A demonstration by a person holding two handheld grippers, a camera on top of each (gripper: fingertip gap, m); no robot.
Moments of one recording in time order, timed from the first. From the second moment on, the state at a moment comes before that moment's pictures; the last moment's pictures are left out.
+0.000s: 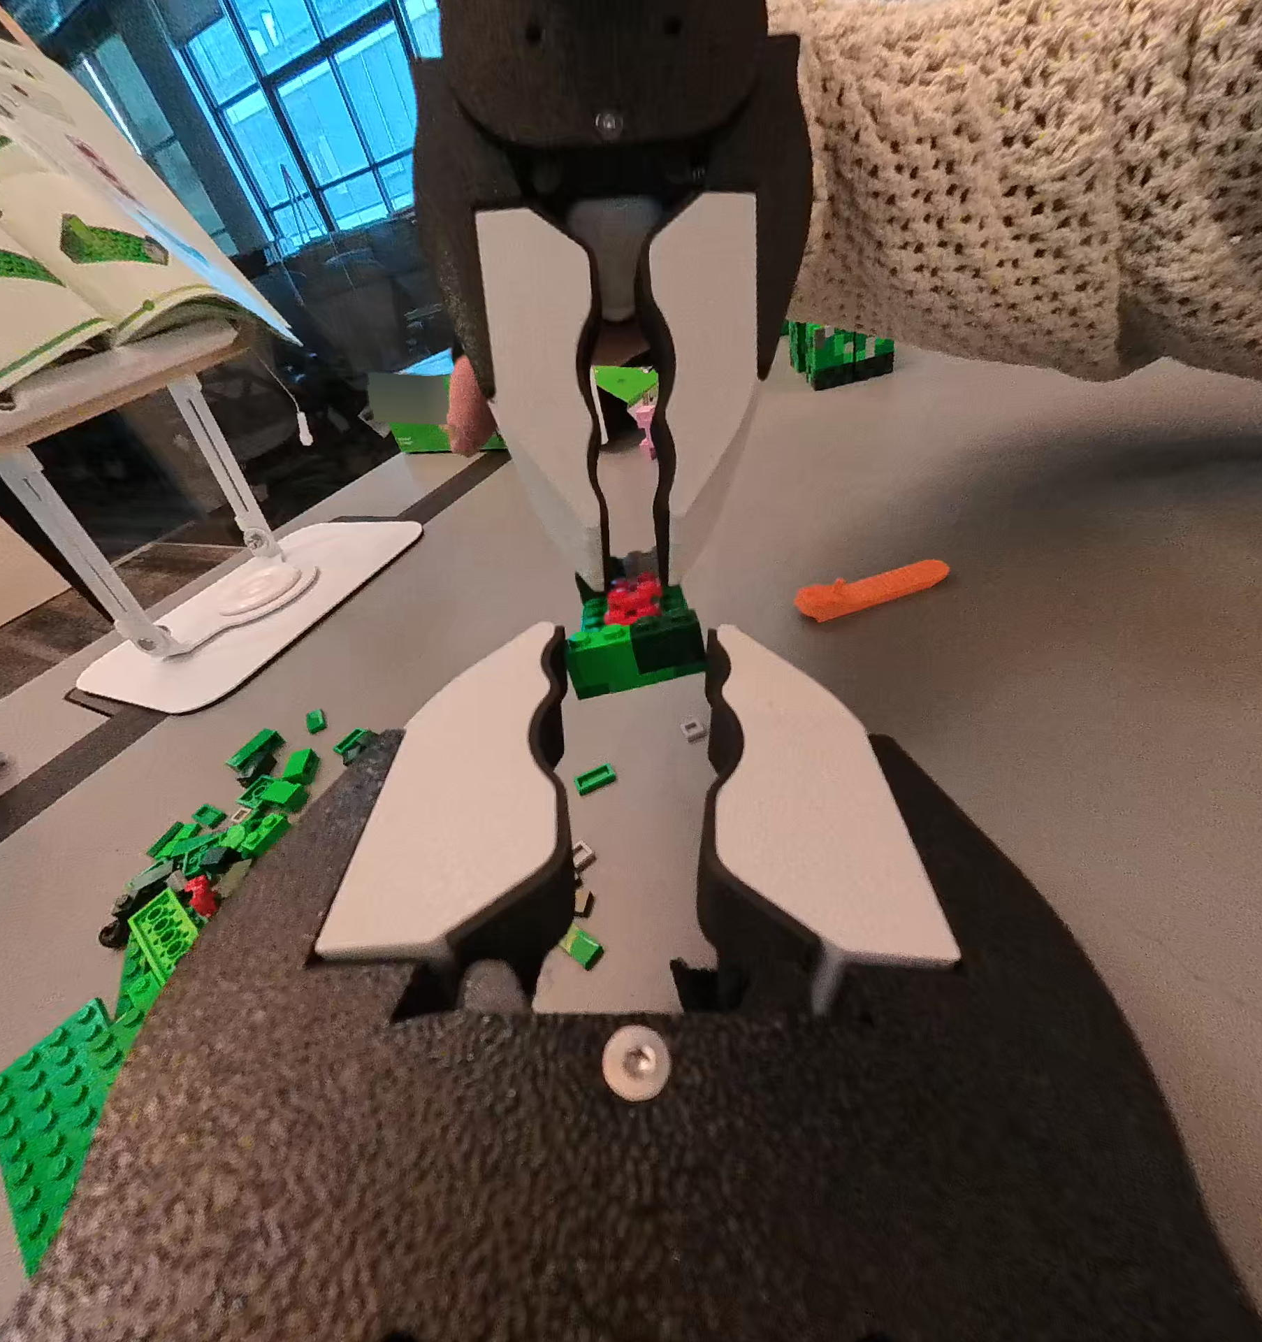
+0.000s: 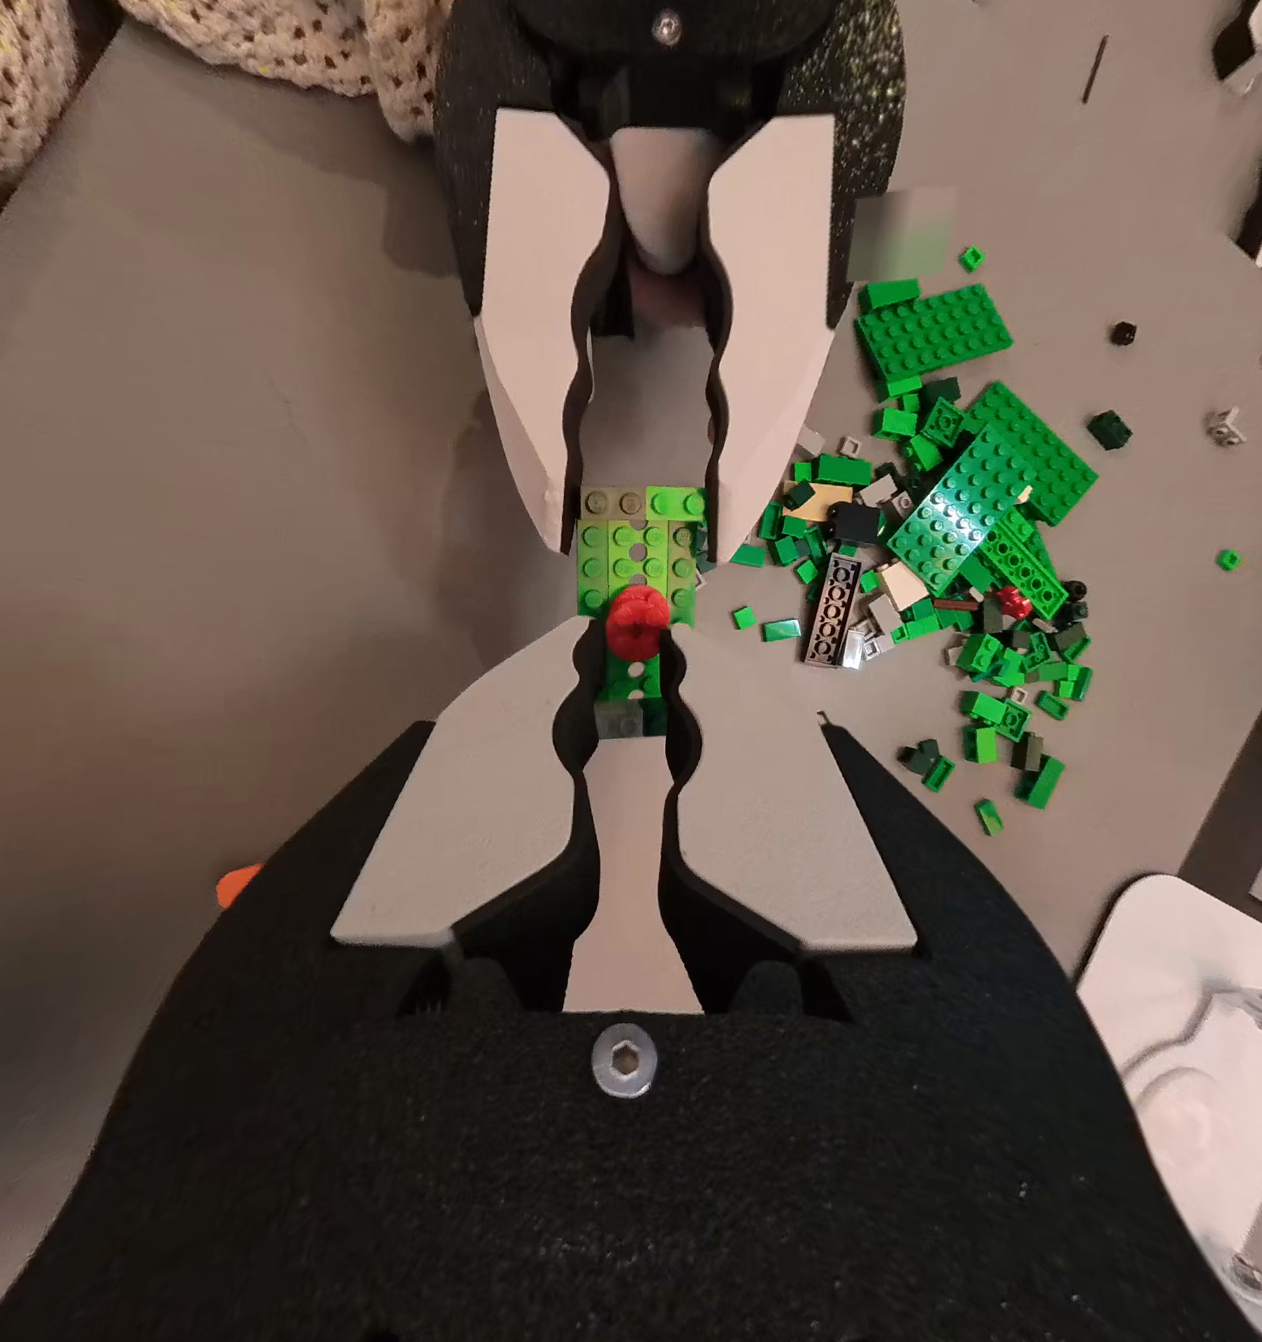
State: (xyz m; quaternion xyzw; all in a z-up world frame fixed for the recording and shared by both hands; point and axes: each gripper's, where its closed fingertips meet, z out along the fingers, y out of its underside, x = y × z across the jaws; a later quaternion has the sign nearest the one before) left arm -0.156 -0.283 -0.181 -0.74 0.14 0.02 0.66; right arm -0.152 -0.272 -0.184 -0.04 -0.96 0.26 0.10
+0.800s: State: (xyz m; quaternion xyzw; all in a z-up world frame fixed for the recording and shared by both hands) left arm -0.153 -0.284 -0.177 -0.73 0.15 0.02 0.67; right arm -0.153 -0.276 -0.181 -0.02 -0.96 0.25 0.11
